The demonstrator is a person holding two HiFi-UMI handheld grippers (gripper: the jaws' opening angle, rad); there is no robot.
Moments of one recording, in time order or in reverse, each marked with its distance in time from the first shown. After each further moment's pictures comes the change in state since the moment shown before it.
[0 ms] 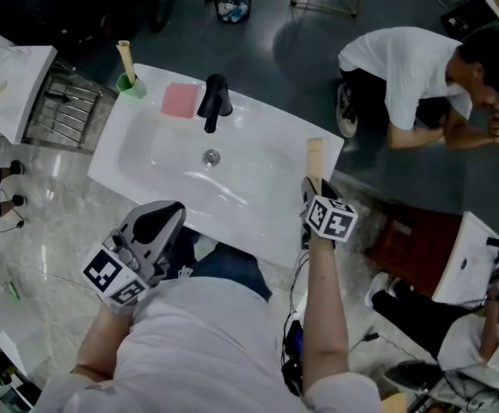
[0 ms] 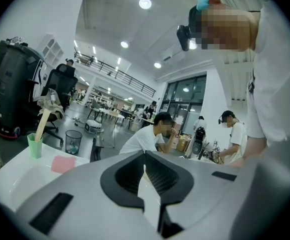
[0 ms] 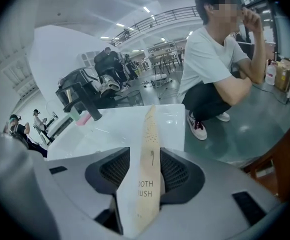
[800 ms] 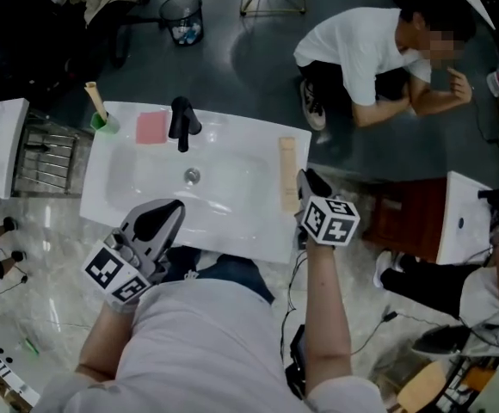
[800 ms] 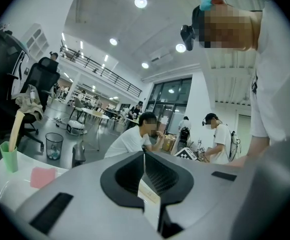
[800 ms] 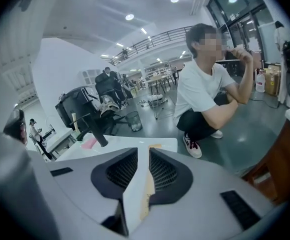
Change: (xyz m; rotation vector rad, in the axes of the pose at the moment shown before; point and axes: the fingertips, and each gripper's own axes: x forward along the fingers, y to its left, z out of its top) left arm 0.032 -0.012 0.026 0.043 0.005 -0.180; right arm -0.081 0.019 0.060 0.023 -0.204 -0.015
